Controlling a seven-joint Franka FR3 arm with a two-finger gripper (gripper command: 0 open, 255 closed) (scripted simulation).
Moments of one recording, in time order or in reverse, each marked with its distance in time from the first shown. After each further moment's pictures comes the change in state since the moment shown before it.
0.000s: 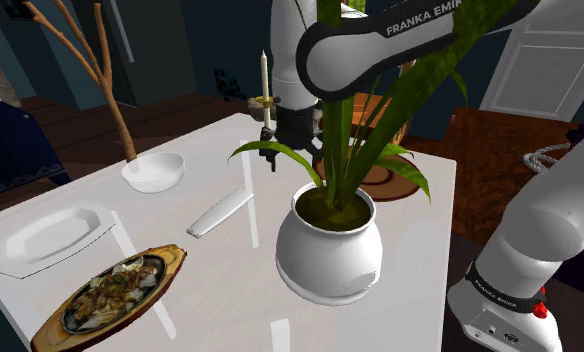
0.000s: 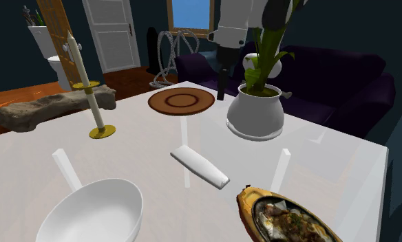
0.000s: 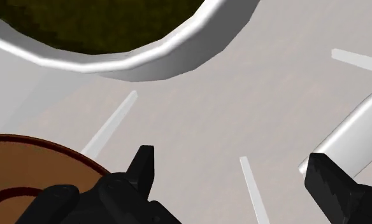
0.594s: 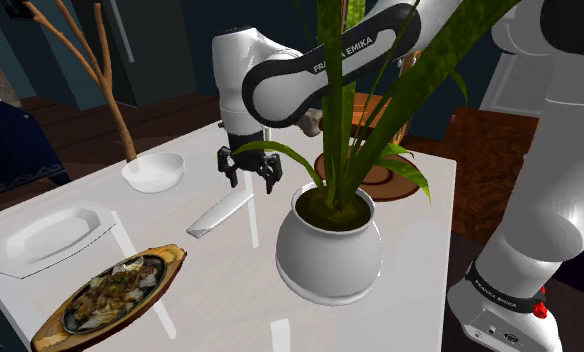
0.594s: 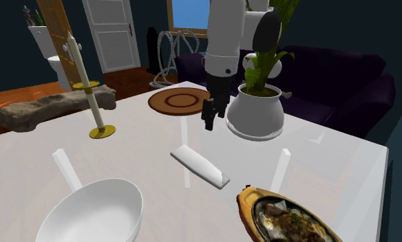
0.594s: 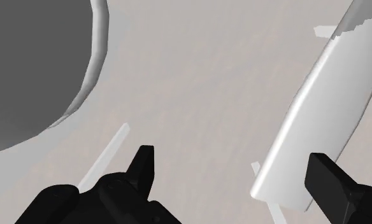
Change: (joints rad) arm 0.016 0.447 0.099 0.282 -0.262 0.045 0.506
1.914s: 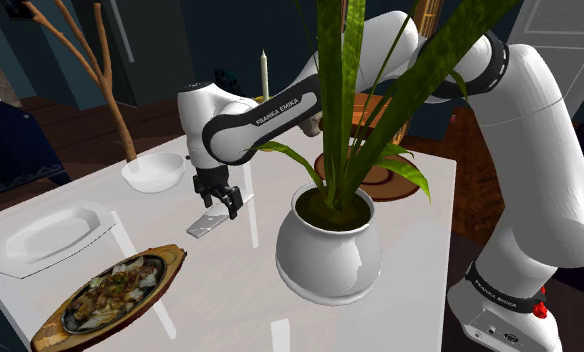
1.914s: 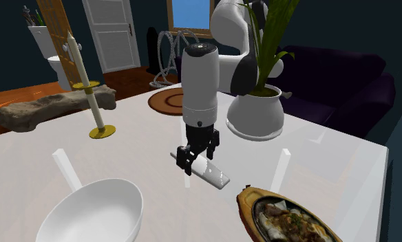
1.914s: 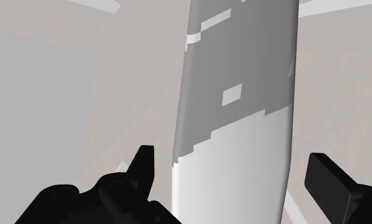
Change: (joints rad) arm 0.199 0.458 -0.135 0.376 -0.197 0.011 0.354
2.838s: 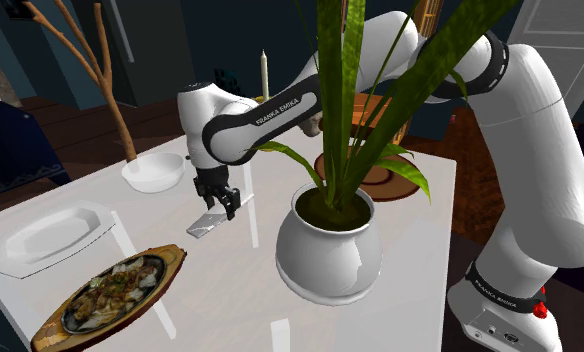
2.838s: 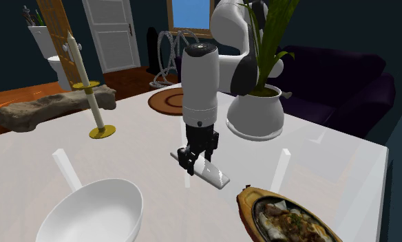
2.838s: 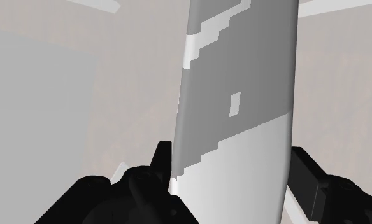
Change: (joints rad) arm 0.000 0.001 0.000 0.001 0.000 0.000 0.000
